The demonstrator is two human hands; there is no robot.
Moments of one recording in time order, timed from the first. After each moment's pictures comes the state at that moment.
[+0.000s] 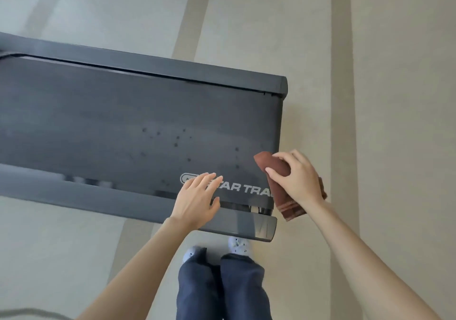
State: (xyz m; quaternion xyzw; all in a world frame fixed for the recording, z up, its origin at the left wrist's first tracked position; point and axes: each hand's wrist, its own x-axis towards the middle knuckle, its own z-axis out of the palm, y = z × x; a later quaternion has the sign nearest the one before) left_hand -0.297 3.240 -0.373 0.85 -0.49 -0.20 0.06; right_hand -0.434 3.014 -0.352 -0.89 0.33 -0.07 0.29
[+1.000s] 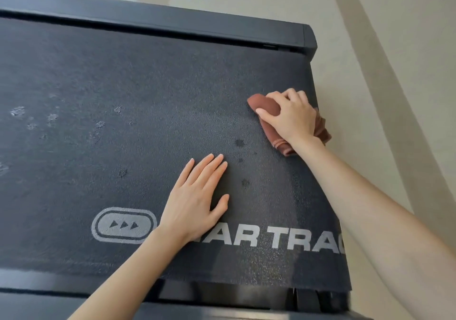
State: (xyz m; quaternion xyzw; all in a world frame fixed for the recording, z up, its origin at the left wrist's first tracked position) left_hand -0.223 3.148 -0.798 0.82 -0.56 -0.05 0.14; right_hand -0.270 2.870 -0.791 -0.92 0.34 -0.17 0.04
